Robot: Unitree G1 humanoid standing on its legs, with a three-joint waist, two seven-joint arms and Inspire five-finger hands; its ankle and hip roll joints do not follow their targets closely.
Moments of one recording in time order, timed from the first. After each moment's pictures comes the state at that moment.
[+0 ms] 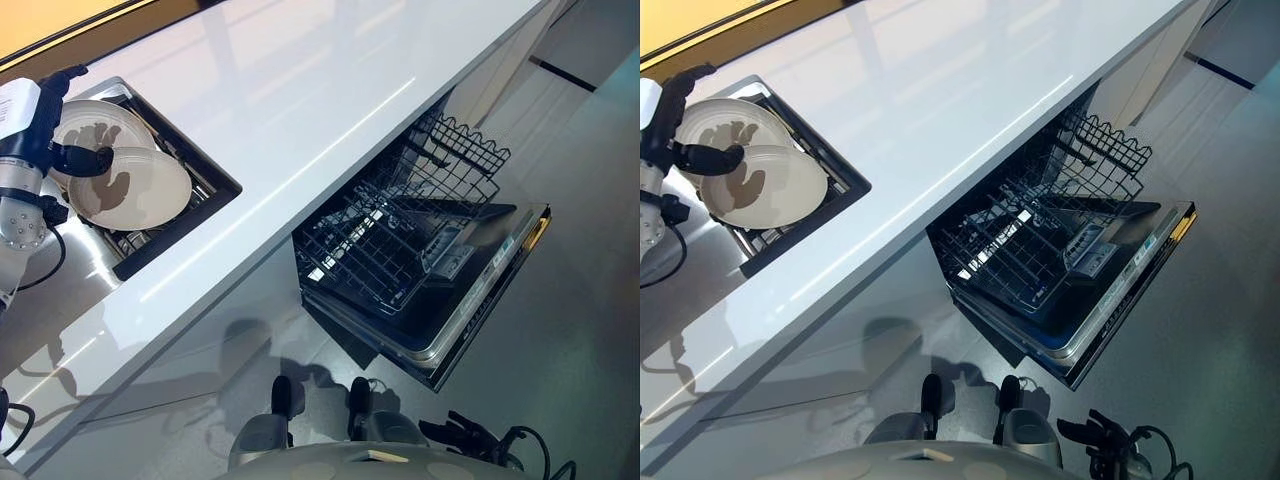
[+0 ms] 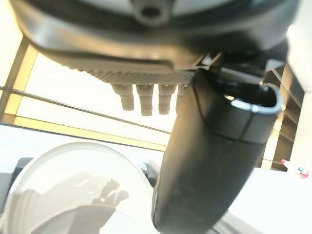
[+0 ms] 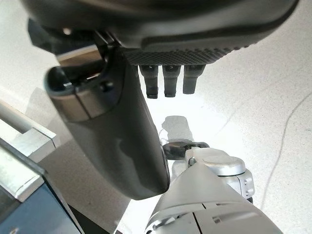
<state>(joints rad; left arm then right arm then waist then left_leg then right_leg) -0.52 1.17 -0.23 0.59 0.07 -0.16 0.24 0.08 -0.30 0.09 1.20 0.47 -0.07 0.01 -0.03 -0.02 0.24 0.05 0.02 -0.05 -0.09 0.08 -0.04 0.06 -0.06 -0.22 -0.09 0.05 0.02</state>
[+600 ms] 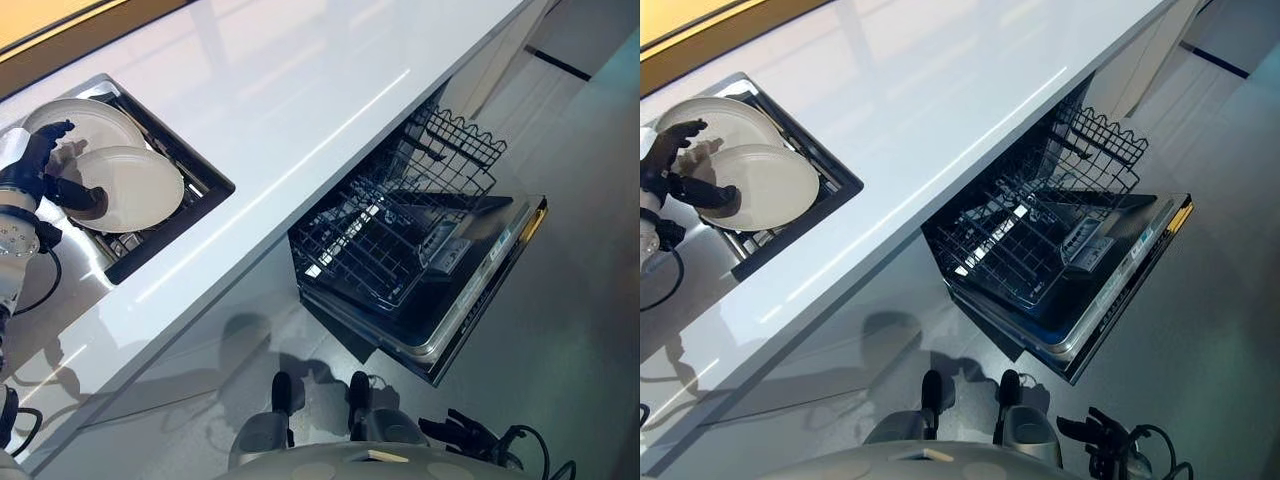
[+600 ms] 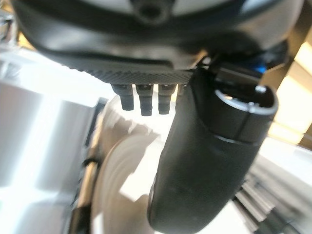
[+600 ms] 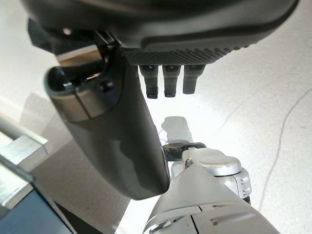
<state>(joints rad) -0.51 1.11 -0.22 0.73 -0.06 -0.03 0.11 0.08 -0.30 0.09 1.20 0.49 -0.07 0.01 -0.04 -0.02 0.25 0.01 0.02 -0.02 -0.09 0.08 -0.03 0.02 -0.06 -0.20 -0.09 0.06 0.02</state>
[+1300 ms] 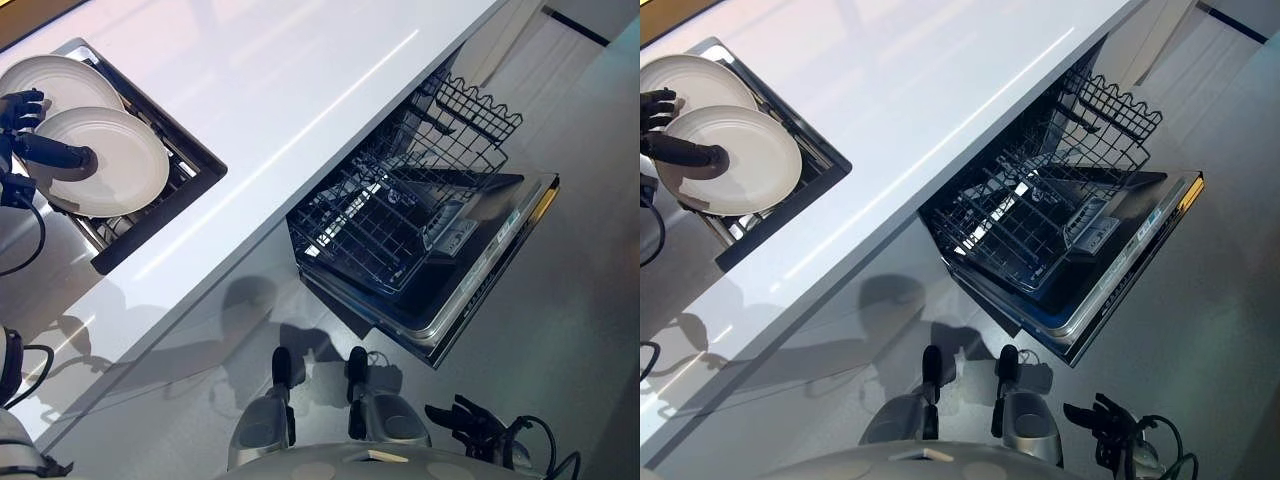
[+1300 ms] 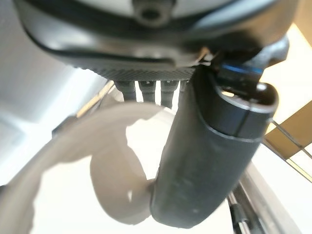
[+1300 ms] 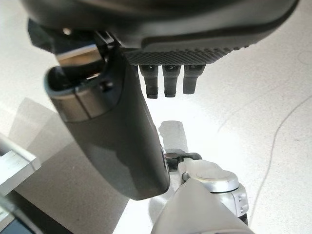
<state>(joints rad) -0.84 1.13 -0.19 0.86 -0.28 0.19 -0.12 0.04 -0.33 0.09 1.20 0.49 -0.09 0.01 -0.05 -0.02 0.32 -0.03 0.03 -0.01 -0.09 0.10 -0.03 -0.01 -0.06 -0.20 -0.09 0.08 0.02</state>
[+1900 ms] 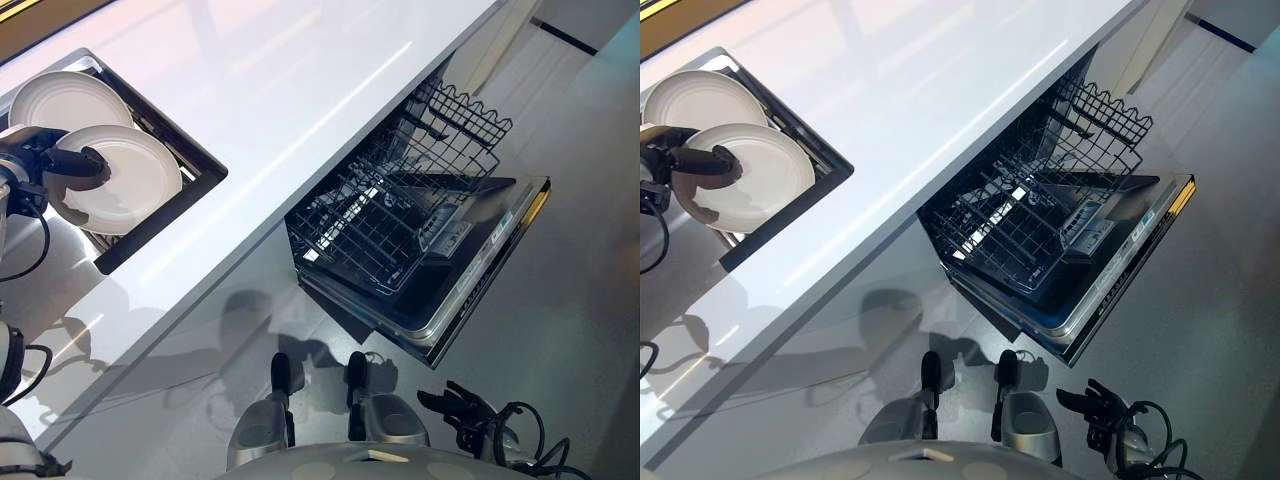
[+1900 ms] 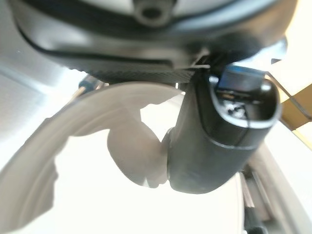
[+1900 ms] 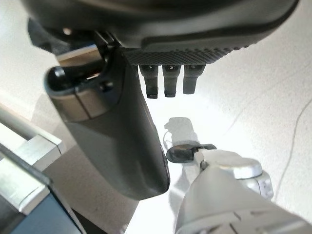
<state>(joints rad) -0.84 1.13 -0.28 0.88 -0.31 0.26 -0.28 0.00 -0.30 0.09 1.21 0.49 -0.09 0.00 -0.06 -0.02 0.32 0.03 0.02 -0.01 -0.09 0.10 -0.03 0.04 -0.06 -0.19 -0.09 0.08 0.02</state>
